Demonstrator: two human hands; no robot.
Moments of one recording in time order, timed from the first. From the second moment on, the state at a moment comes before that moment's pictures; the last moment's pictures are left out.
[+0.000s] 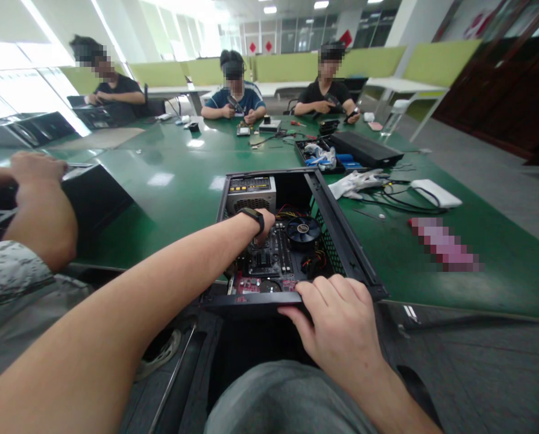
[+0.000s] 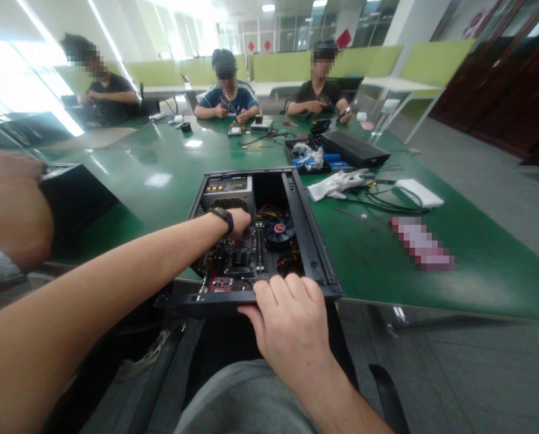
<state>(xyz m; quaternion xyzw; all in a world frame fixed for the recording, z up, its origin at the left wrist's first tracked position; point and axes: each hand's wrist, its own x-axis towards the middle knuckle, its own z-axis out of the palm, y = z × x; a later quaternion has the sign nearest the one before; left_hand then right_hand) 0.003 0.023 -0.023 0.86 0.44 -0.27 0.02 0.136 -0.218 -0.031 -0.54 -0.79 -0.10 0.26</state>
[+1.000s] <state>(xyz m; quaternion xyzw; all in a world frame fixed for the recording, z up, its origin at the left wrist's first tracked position) 0.008 0.015 -0.018 0.86 0.44 -0.27 0.01 0.137 -0.218 -0.034 -0.55 -0.79 -0.11 0.25</state>
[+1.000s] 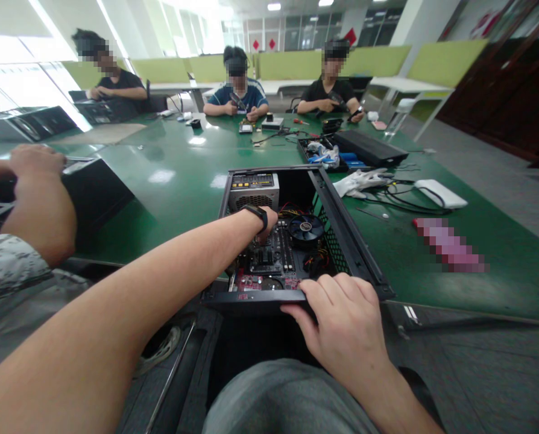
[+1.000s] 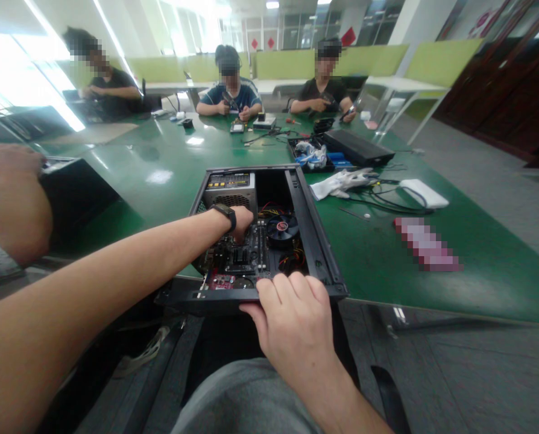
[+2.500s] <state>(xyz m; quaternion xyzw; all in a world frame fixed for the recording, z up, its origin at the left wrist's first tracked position) -0.073 0.063 0.061 0.79 0.56 0.25 0.00 0.125 0.133 -0.005 -0.62 -0.76 -0.15 0.09</state>
